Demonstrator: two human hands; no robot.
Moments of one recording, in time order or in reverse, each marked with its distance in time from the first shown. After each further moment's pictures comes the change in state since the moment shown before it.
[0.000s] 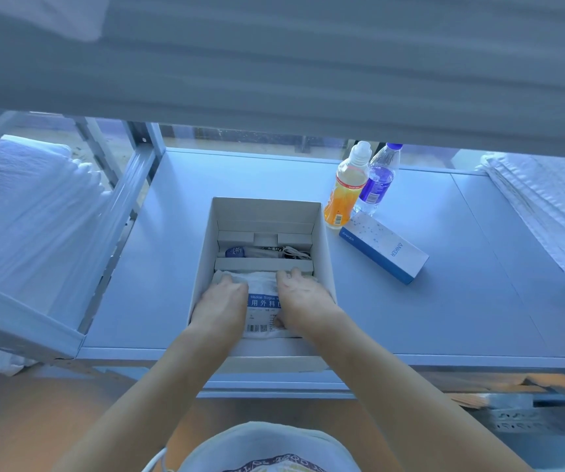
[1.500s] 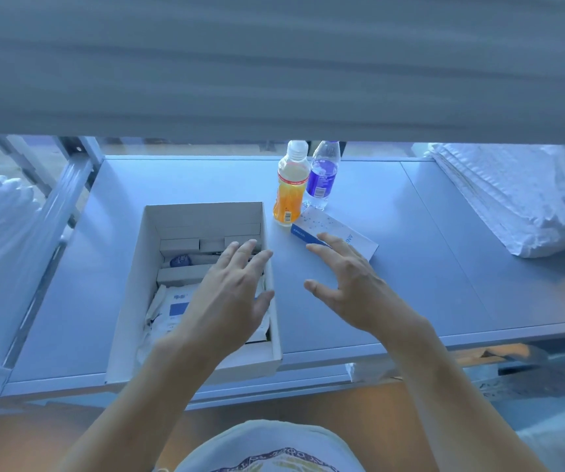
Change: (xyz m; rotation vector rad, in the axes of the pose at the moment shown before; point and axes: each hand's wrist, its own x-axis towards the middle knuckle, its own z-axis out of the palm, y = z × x) left_hand -0.015 0.098 -0.035 -0.216 0.248 0.389; right_hand -0.092 0.145 -0.045 0.373 0.388 -0.042
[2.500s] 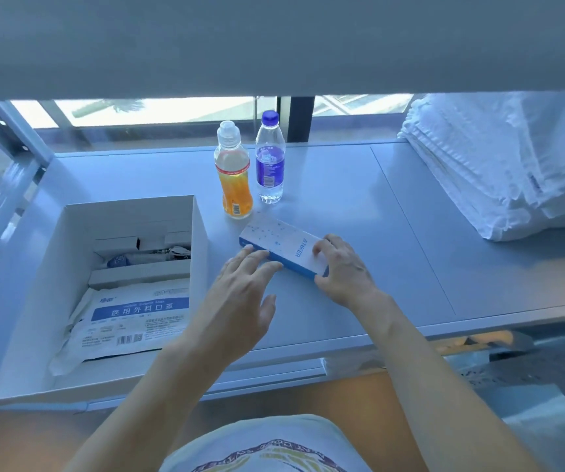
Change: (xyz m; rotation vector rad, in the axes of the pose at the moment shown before) left_hand 0.042 0.099 0.074 -0.027 0.023 0.098; right_hand 0.033 0.172 0.025 -0.034 0.009 0.143
